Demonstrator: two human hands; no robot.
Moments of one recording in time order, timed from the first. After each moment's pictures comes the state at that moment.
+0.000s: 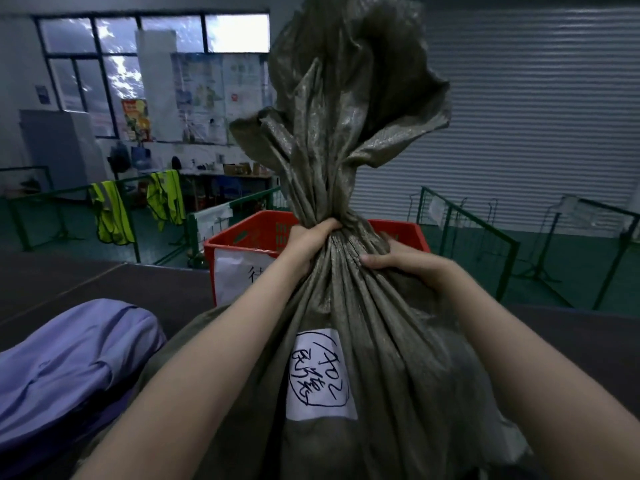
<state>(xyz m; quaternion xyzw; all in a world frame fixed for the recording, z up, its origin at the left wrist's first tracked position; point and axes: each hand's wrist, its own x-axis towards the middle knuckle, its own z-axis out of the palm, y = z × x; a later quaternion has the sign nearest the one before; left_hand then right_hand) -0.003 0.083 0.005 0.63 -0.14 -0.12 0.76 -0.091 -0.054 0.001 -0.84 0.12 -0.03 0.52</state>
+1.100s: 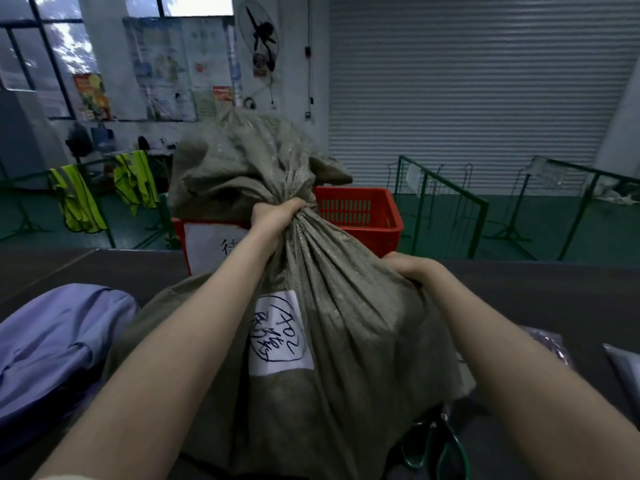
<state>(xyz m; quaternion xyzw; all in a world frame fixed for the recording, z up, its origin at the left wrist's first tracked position) -0.003 0.080 -0.016 0.67 -0.12 -0.06 0.73 -0.122 -0.097 -0.070 -0.87 0.27 0.07 0.40</state>
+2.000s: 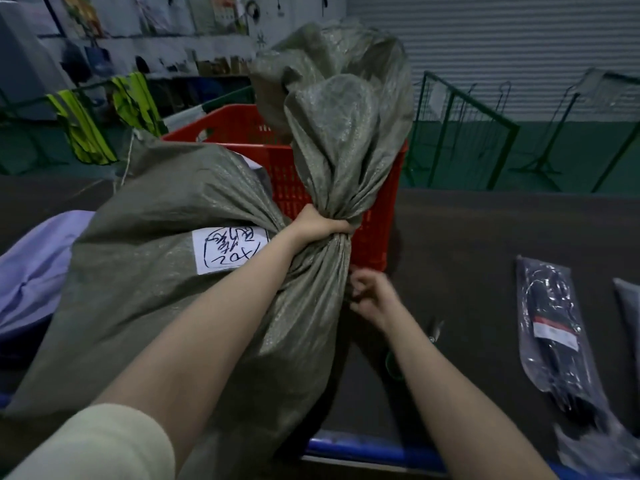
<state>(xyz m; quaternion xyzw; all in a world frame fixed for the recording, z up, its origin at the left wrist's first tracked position) -0.052 0.042 -0.130 0.78 -0.25 -0.23 0.52 -0.167 -0.035 -0.216 -0.43 0.28 -0.03 0.86</state>
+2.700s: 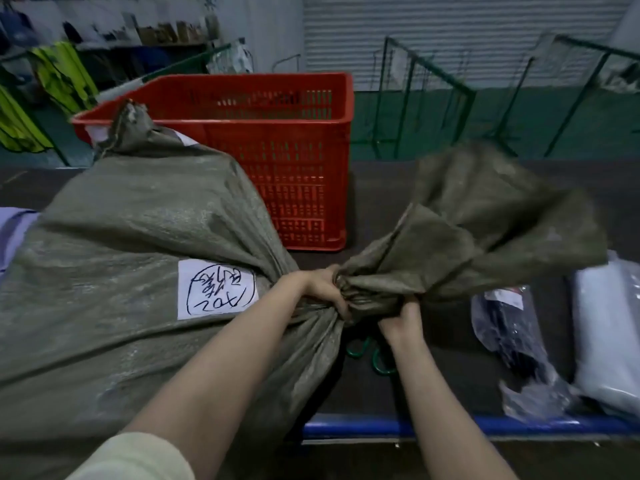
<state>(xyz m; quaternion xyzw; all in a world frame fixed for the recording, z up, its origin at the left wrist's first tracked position) -0.118 -0.005 -0.224 0.80 -0.39 -0.44 0.10 -0.252 -0.080 -0.275 -0.16 0.35 -0.28 0.88</state>
